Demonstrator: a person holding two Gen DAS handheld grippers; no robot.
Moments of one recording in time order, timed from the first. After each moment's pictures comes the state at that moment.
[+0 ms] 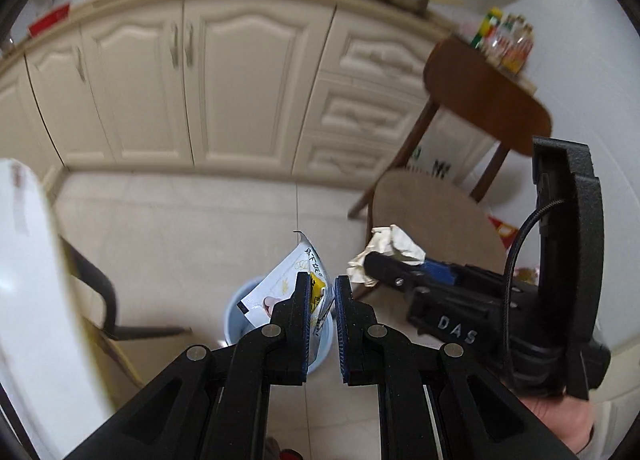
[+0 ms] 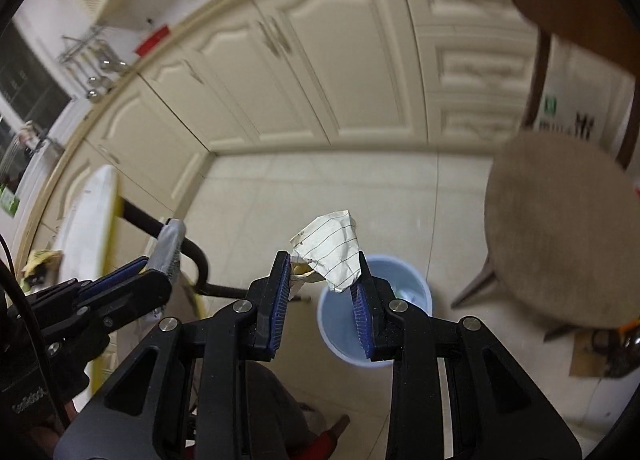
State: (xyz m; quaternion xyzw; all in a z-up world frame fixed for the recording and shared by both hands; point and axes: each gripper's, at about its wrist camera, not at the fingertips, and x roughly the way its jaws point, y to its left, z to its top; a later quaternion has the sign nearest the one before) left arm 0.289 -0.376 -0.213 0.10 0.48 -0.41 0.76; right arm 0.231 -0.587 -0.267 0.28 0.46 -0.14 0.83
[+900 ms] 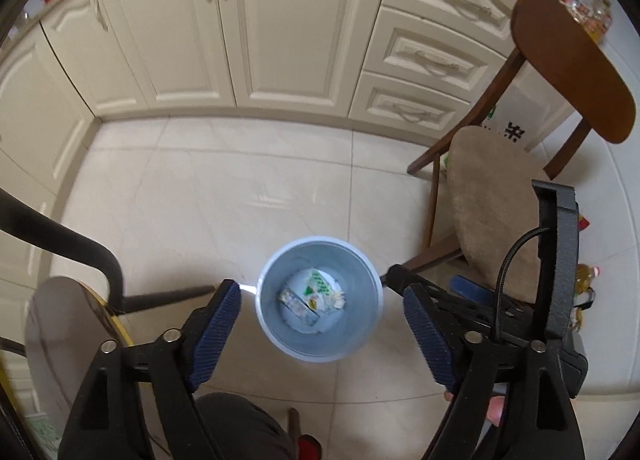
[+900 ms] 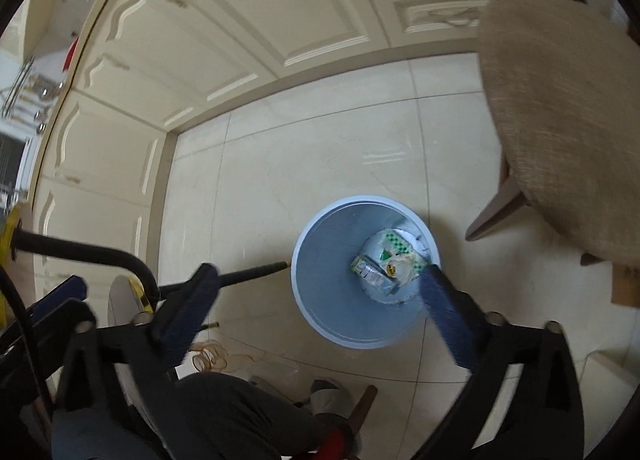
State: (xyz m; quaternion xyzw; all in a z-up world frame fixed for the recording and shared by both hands) left arm 0.348 -0.477 -0.274 0.16 0.55 -0.31 0.76; right arm 0.233 -0.651 -0.414 0.40 0.52 -0.17 0.74
